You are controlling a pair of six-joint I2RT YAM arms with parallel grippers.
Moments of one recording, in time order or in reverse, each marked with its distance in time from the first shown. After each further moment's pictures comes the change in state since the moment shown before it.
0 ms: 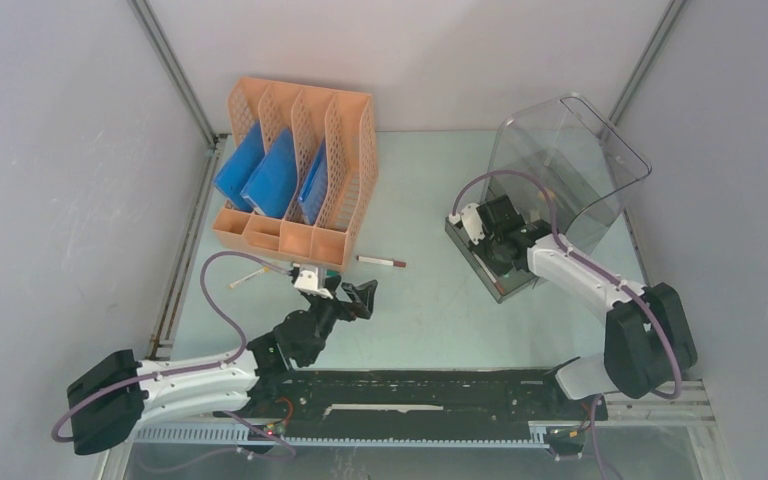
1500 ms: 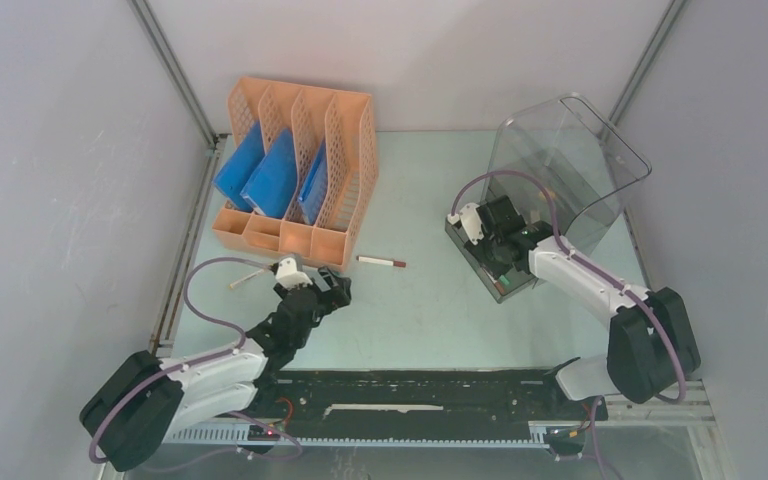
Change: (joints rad) left arm 0.359 0.119 -0.025 -0.199 0.194 -0.309; right arm 0.016 -0.016 -0.002 -0.001 -0.008 -0.001
